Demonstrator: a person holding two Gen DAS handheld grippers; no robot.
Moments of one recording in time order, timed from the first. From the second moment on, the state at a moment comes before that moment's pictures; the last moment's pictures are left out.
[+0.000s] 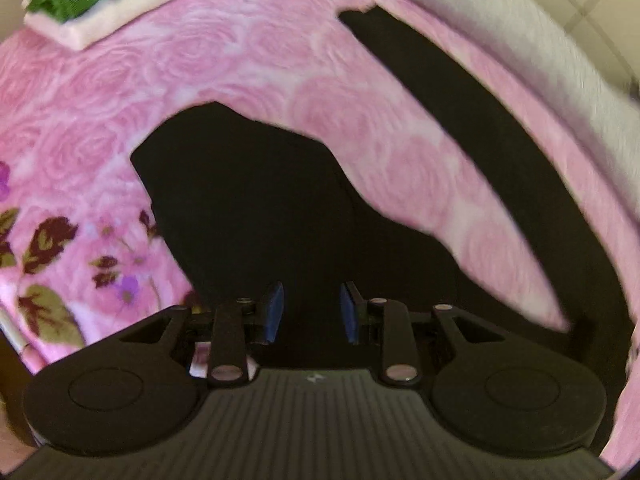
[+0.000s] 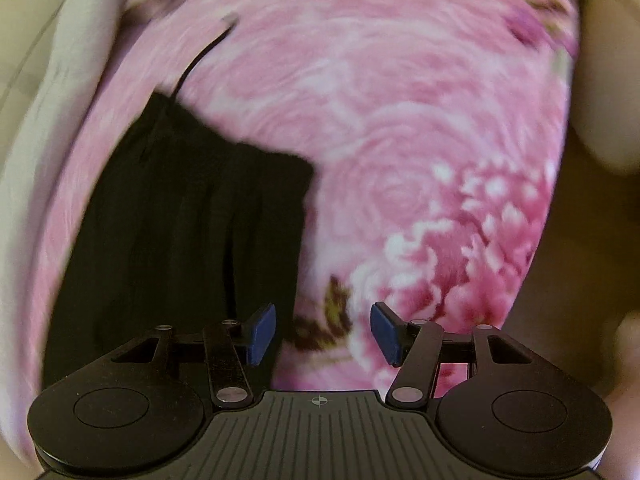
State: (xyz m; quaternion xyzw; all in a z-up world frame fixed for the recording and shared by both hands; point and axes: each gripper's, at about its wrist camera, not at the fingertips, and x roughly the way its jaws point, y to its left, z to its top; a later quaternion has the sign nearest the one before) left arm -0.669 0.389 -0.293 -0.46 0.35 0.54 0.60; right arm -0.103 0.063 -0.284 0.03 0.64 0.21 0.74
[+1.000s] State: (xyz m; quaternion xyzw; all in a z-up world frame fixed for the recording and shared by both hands) left arm -0.553 0.237 -0.261 -0.32 0.51 0.57 0.56; right arm -0.125 0.090 -0.277 -0.26 0.60 0.40 0.65
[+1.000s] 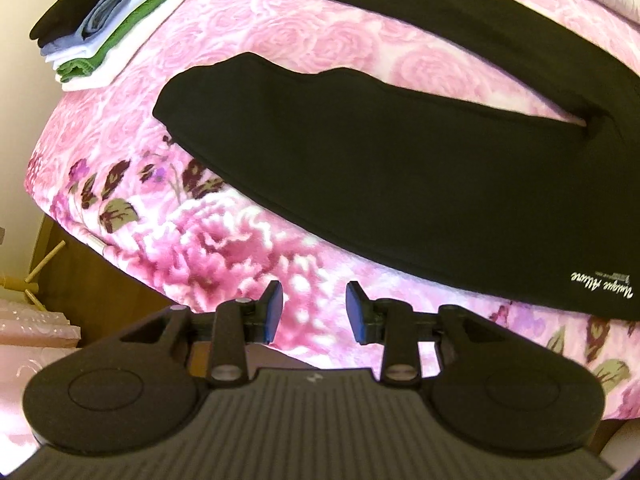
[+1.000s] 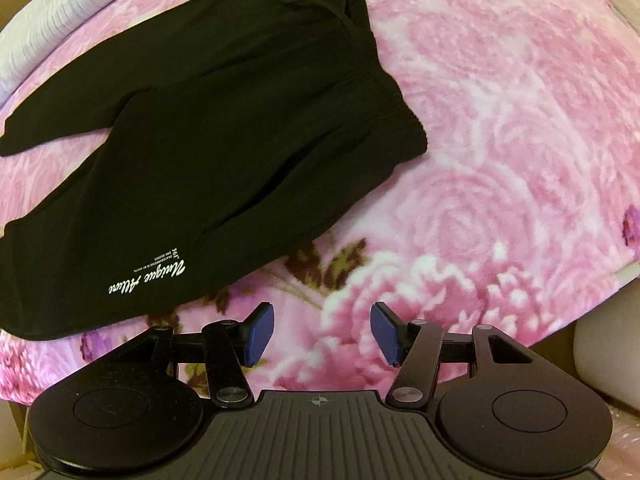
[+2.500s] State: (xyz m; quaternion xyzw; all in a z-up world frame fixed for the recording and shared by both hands) left arm -0.619 0.276 -0.317 -0.46 0.39 0.57 0.56; right arm -0.005 0.038 -0.354 0.06 0.55 0.29 0.78
